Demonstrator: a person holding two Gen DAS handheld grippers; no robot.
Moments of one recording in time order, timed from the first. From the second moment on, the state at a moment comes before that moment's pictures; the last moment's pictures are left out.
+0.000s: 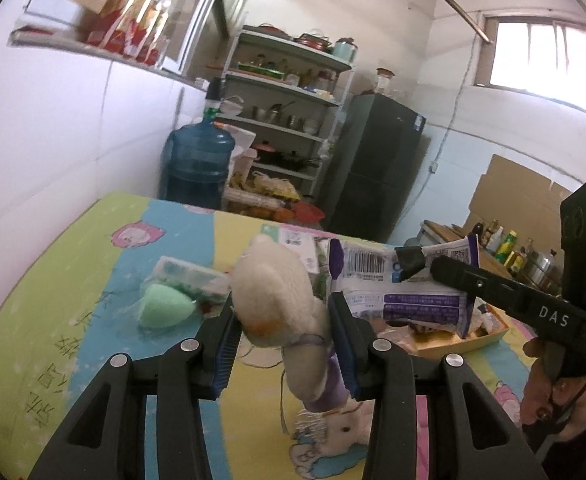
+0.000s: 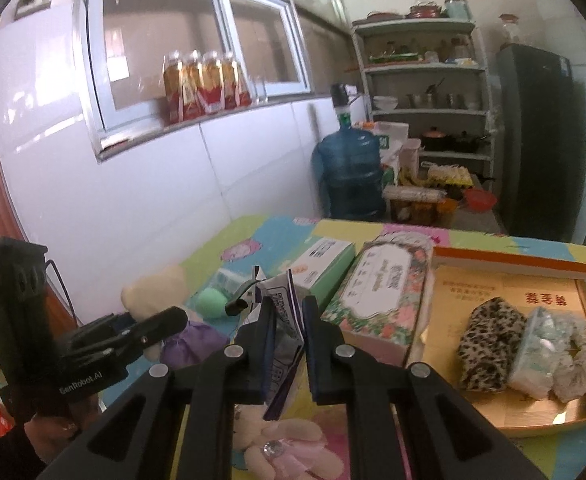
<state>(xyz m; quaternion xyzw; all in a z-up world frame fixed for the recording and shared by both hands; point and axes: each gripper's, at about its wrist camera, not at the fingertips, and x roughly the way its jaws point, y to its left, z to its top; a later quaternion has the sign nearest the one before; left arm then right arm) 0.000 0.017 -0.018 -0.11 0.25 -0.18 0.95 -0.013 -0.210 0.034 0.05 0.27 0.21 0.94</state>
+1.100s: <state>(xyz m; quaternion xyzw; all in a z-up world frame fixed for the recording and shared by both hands) 0.002 -0.125 0.015 -0.03 0.24 -0.28 0.93 -0.052 -0.347 0.043 0.13 0.21 0.12 0.96</state>
